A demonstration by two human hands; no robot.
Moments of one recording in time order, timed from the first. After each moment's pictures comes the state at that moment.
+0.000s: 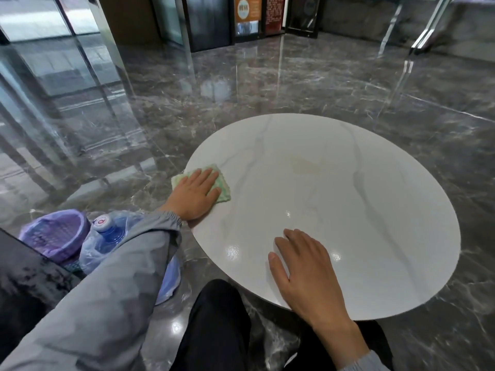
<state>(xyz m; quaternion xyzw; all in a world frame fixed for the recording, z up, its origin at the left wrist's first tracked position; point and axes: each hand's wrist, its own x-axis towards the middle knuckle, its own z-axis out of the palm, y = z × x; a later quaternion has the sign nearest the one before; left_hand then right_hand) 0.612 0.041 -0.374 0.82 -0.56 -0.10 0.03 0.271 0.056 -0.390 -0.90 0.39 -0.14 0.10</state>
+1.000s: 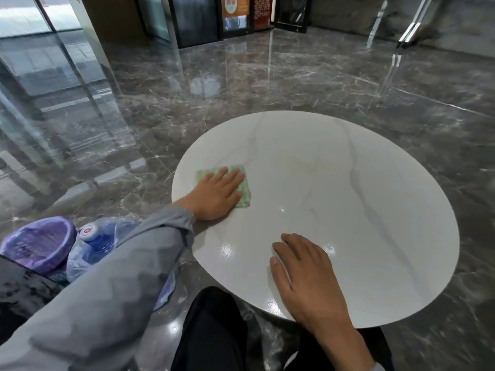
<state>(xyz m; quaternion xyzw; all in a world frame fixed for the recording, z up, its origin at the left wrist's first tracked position) 0.575 -0.002 -0.366 0.74 -0.67 -0.10 -0.04 0.273 0.052 -0.396 -0.89 0.41 -0.17 0.10</state>
